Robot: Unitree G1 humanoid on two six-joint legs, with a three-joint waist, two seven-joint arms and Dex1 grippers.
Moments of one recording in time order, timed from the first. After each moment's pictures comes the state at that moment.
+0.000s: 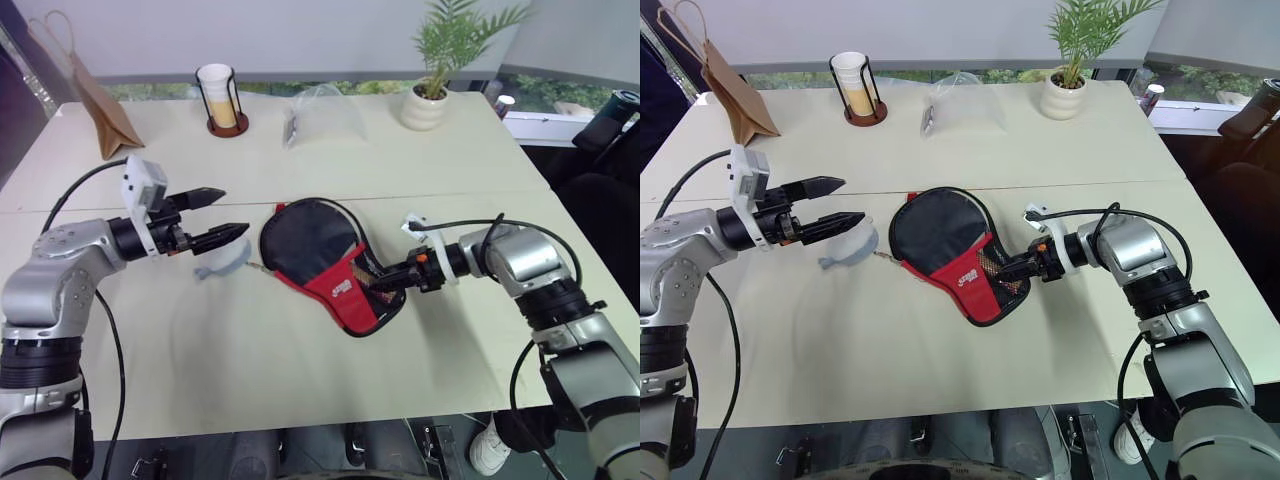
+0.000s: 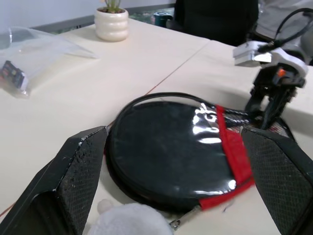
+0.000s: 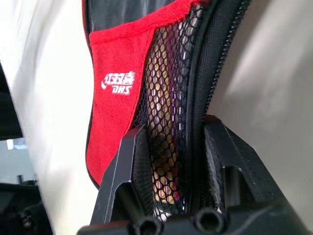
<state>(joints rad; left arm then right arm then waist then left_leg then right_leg) -0.42 0.75 0.21 -0.07 -0.61 0.56 -1.02 -0.71 -0.69 0.31 0.21 0.37 1.07 1.24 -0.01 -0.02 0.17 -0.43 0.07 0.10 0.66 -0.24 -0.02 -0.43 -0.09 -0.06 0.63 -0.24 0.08</state>
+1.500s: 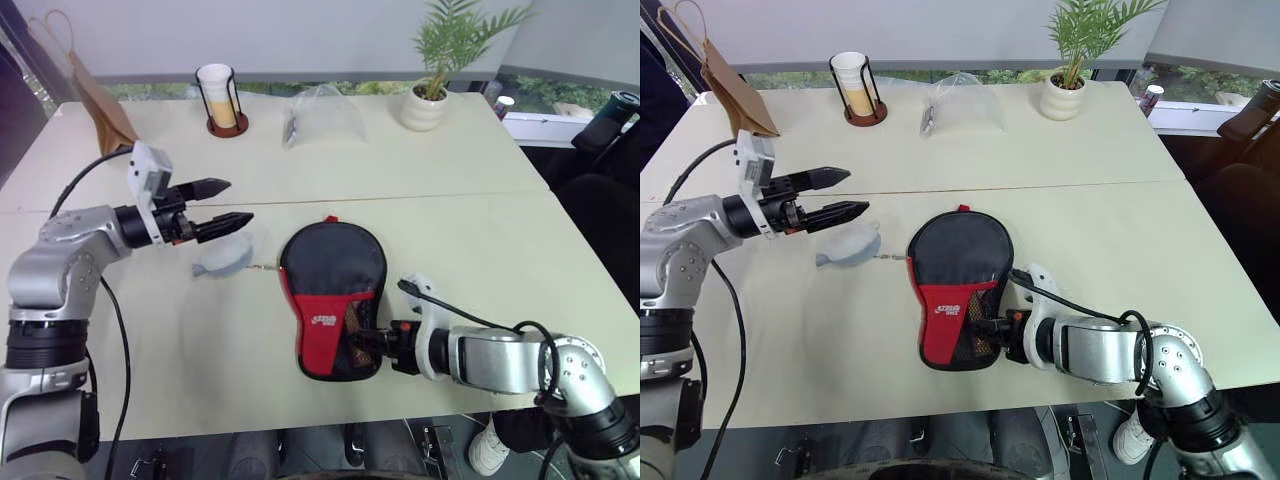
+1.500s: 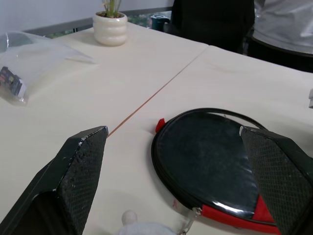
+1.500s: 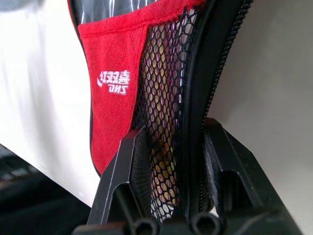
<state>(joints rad) -0.50 0.74 0.17 0.00 -0.60 0.58 -1.04 -0.19 -0.76 0.19 -0.50 1.95 1.05 -0.70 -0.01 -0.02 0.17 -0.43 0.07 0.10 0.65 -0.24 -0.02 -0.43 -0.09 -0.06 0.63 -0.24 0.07</state>
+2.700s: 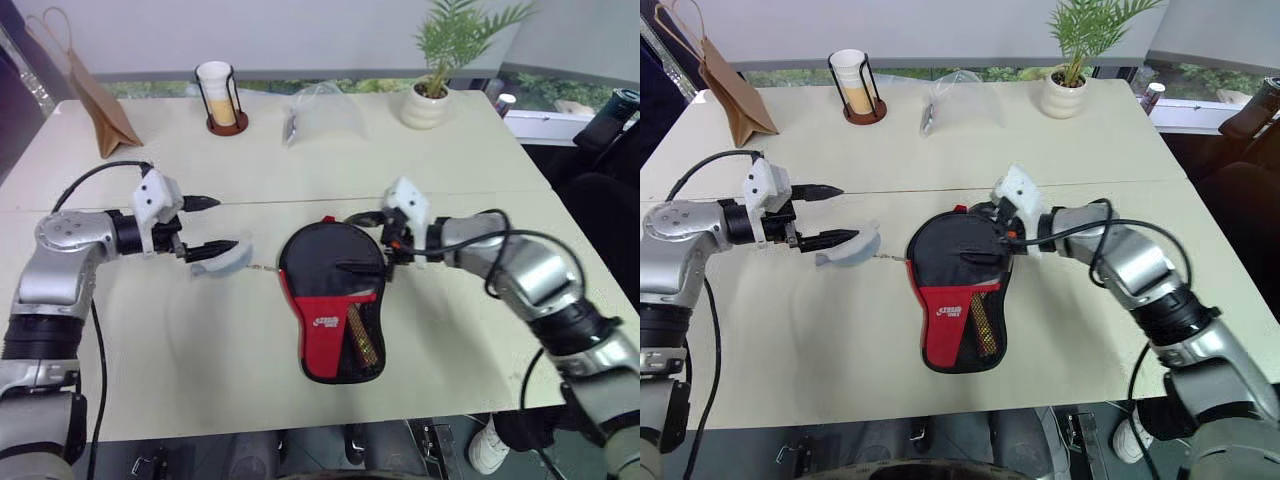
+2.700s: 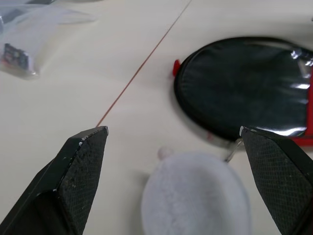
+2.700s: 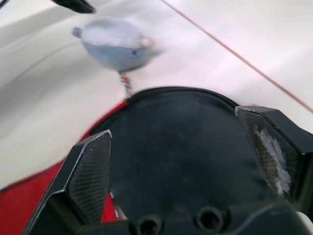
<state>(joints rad) -0.52 0.81 0.05 0.23 -0.32 0.18 -1.20 -0.68 -0.72 0.43 -0.06 0.50 0.46 0.81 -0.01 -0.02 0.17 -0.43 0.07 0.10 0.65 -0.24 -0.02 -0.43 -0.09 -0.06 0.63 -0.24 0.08</state>
